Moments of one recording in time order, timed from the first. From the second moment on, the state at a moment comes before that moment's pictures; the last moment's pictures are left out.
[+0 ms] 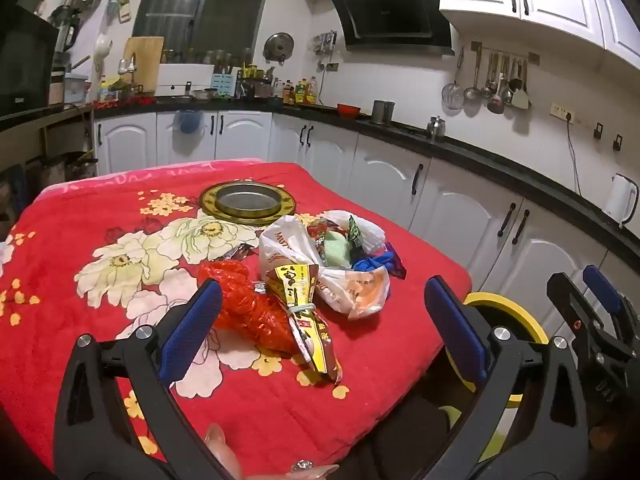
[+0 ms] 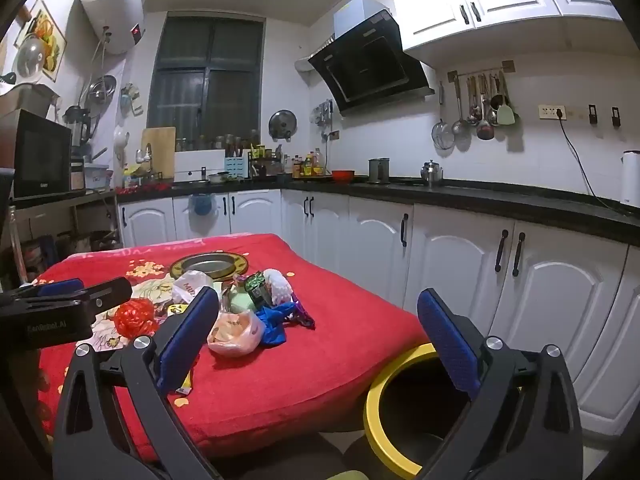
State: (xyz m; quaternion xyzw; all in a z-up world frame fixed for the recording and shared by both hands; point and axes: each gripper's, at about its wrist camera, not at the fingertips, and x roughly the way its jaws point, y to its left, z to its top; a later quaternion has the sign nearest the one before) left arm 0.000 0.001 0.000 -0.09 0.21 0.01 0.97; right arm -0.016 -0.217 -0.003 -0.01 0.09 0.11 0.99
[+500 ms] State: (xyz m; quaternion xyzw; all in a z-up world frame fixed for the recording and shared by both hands) left arm 0.004 -0.005 0.013 -0.08 0.21 0.02 0.97; right arm -0.017 -0.217 -0.002 -0.01 0.09 0.11 0.99
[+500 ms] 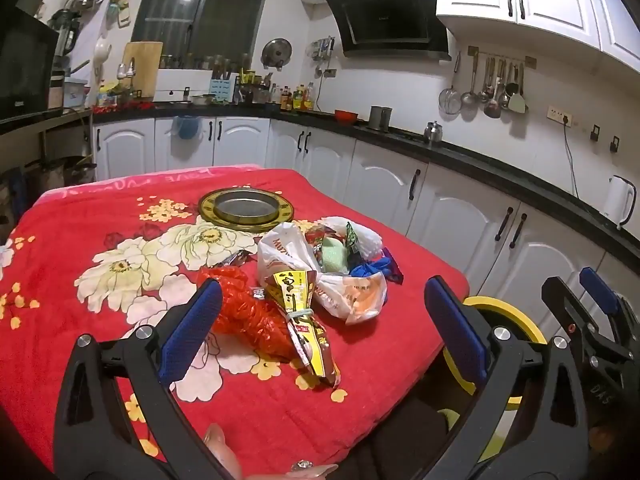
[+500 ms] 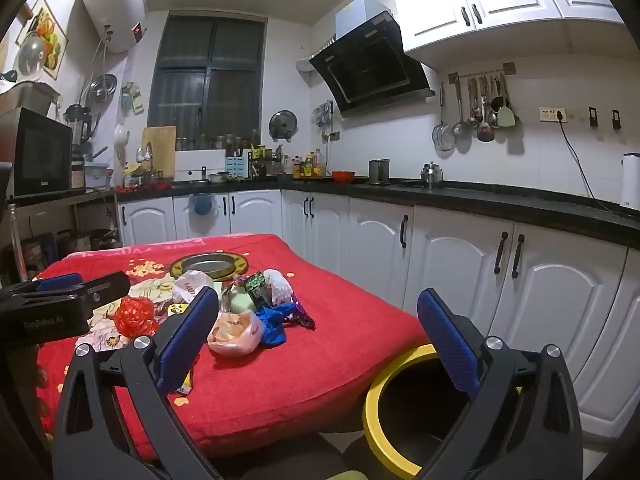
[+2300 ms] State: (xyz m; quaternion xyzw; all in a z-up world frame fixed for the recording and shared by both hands) left arm 0.004 0.029 0.008 -0.11 0.20 0.04 0.97; right arm -0.009 -0.182 -0.010 -0.03 0.13 0.19 0.97
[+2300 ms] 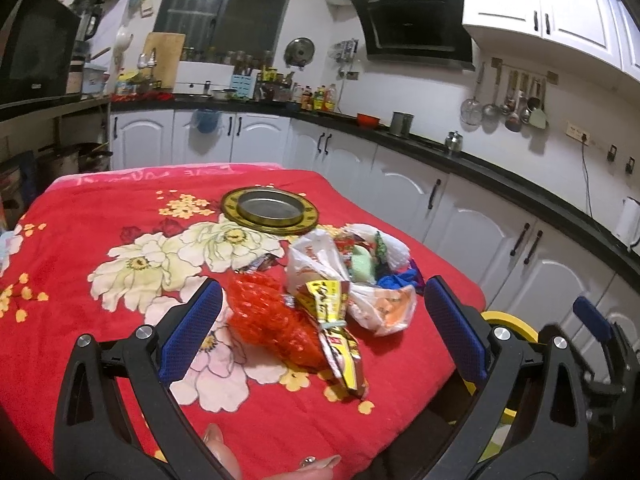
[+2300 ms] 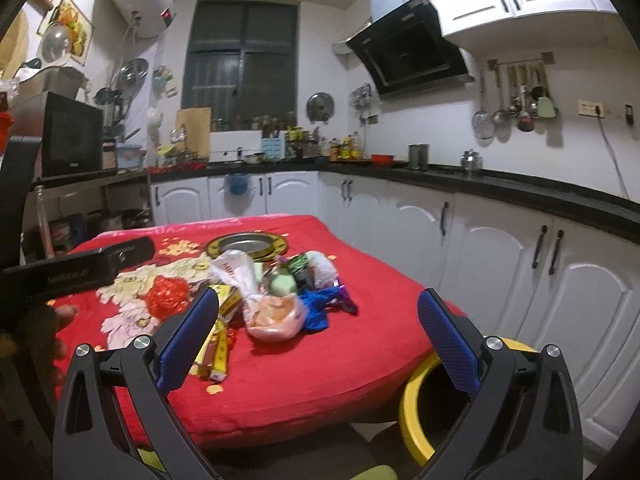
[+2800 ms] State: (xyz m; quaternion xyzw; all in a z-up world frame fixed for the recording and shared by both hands) left arm 0.014 0.073 0.013 -0.13 0.20 0.09 0.97; right arm 0.010 -0.124 -0.019 -0.06 0.16 0.28 0.94
